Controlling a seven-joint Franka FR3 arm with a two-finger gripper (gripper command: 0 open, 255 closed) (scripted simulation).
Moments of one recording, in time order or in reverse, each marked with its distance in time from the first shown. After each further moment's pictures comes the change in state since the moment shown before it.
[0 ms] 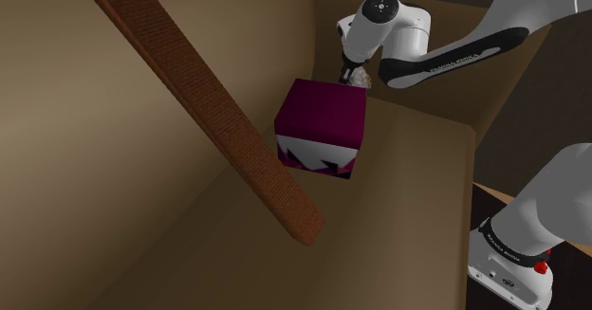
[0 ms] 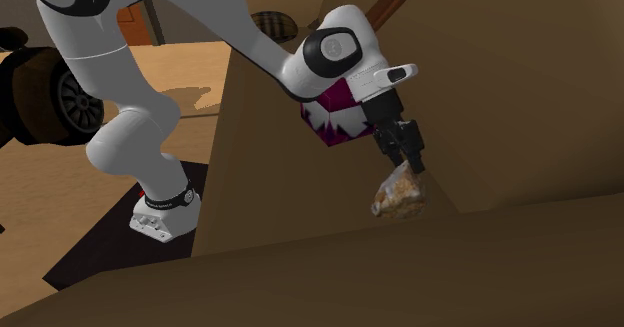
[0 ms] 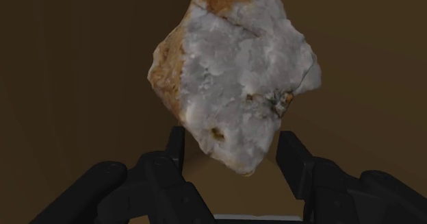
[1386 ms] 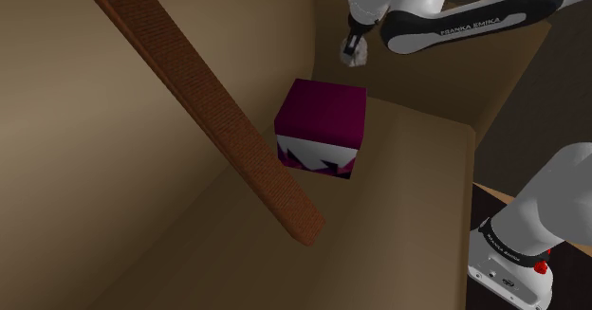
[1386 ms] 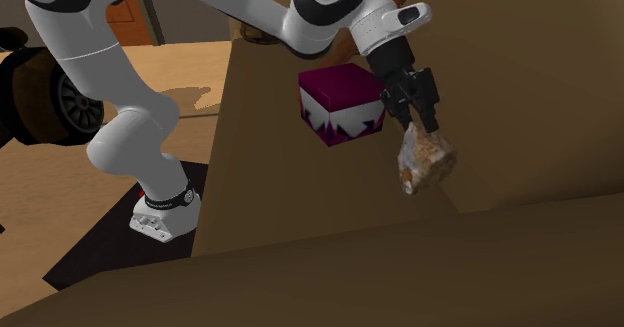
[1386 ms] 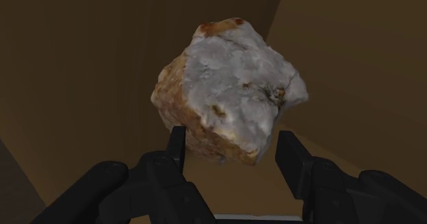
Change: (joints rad) arm 0.024 -0.087 0.004 0.129 0.172 -0.168 -0.210
